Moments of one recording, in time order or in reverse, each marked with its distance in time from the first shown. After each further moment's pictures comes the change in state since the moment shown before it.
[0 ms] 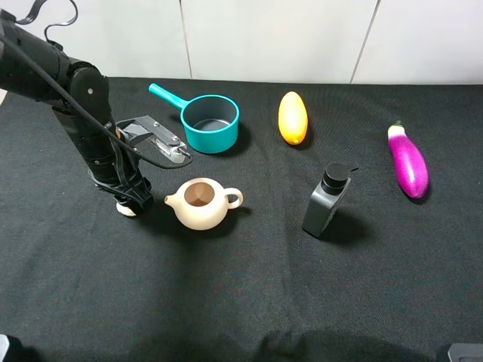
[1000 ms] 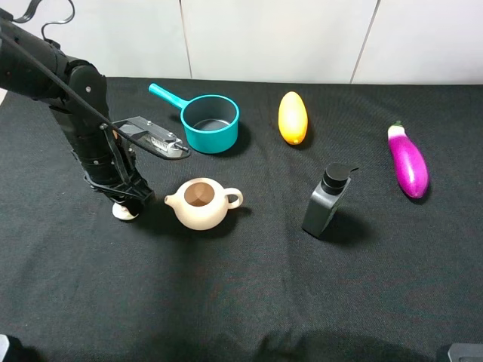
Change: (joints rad) left arm 0.011 -0.001 -0.002 -0.009 0.053 -0.121; right arm 0.000 0.000 0.000 0.000 0.000 0.000
